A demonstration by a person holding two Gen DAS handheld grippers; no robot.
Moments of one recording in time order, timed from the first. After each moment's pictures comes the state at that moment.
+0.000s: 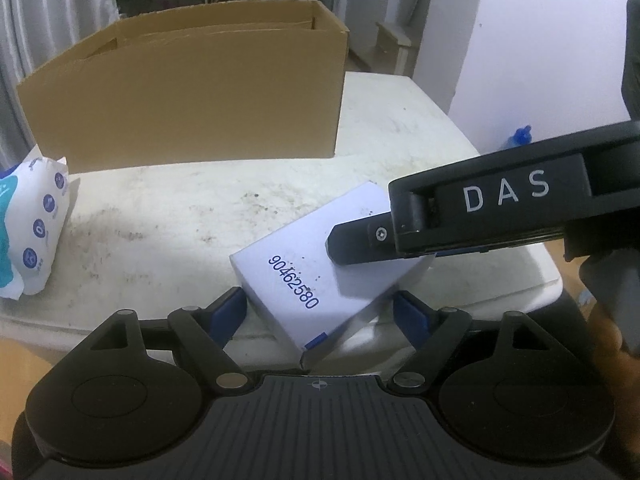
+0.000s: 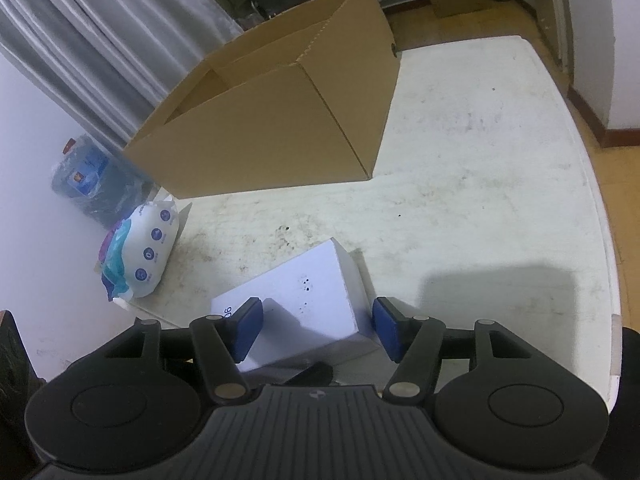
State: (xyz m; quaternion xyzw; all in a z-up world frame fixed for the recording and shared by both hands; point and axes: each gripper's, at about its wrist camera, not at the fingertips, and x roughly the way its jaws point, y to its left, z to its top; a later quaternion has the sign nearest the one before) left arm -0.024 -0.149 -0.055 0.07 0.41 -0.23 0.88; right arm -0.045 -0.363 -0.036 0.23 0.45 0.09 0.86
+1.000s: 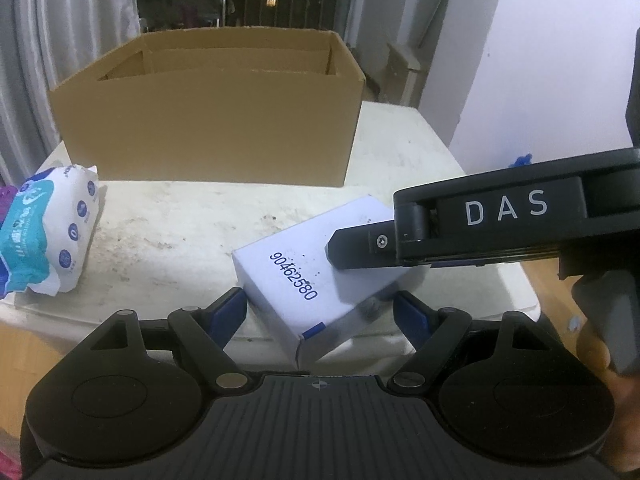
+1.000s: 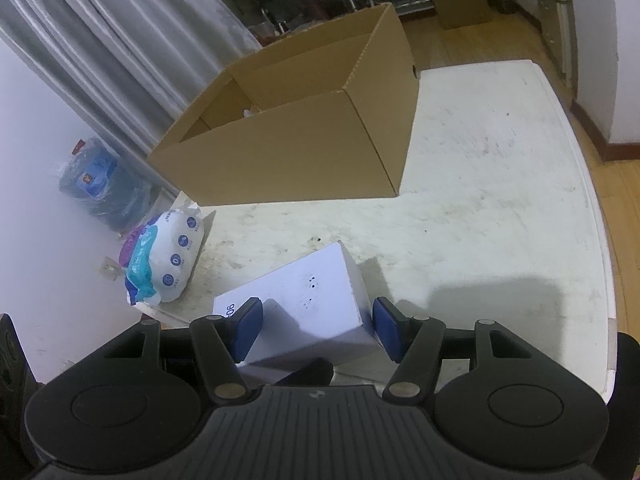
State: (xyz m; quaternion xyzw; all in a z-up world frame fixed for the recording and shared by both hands) left arm -0.035 -0.132 -0.027 0.04 0.40 -0.22 0.89; right arm -0.051 -0.349 -0.005 0.22 0.43 0.10 0.87
